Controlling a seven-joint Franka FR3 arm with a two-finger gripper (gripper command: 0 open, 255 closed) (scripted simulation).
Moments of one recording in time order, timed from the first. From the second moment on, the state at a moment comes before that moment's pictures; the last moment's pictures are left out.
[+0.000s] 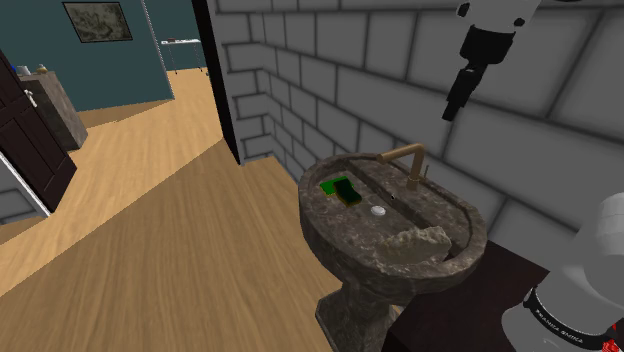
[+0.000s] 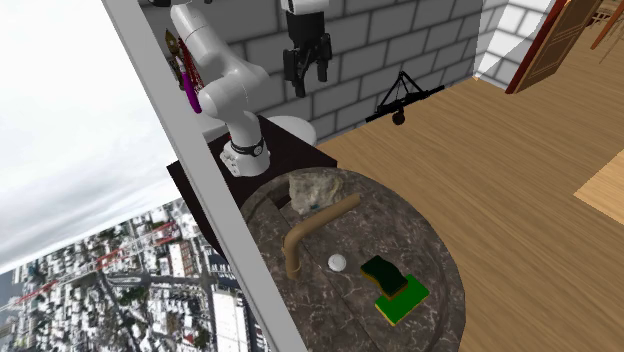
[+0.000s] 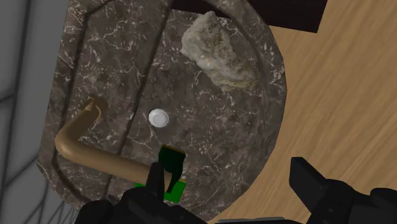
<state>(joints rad) 0.00 -0.80 0.01 -2.30 -0.02 1.66 -0.16</state>
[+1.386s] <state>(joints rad) 0.12 -0.64 0.07 -2.80 -0.16 2.14 -0.39</state>
